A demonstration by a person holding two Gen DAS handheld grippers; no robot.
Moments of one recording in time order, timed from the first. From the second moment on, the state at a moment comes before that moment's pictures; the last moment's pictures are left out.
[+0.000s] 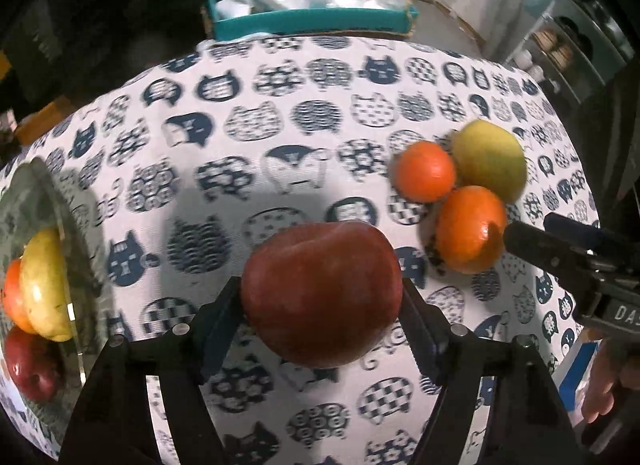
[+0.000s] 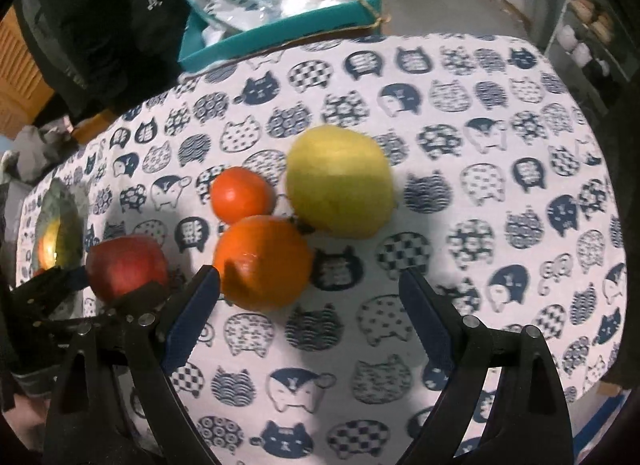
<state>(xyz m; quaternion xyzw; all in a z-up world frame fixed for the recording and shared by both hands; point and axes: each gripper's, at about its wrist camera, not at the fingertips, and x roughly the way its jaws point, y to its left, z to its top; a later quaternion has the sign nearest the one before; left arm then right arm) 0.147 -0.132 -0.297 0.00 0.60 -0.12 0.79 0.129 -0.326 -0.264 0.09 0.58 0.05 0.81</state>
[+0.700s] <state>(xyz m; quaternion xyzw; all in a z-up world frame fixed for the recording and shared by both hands) 0.141 -0.097 -0.290 -0.01 0.60 -0.10 0.80 0.153 -0.272 -0.307 0.02 0.60 0.06 0.80</state>
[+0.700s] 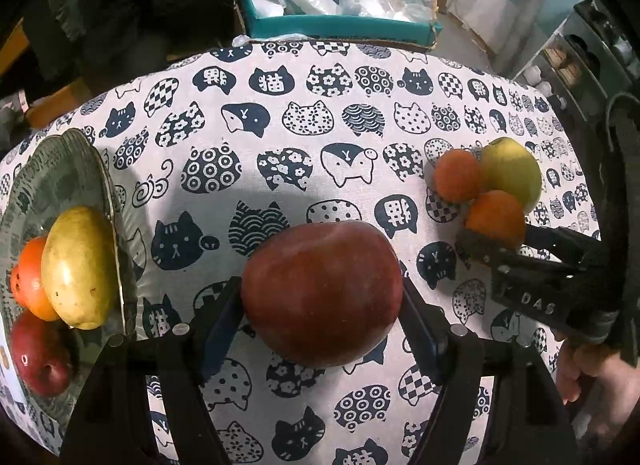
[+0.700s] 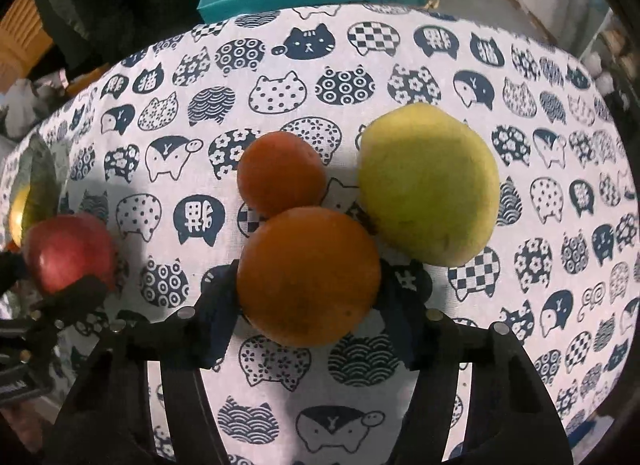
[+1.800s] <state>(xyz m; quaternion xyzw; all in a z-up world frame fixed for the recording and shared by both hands) 0.094 -0.071 -0.165 -0.03 0.48 -0.12 0.87 0.091 -0.276 -0.160 0.00 0.45 0.05 0.89</state>
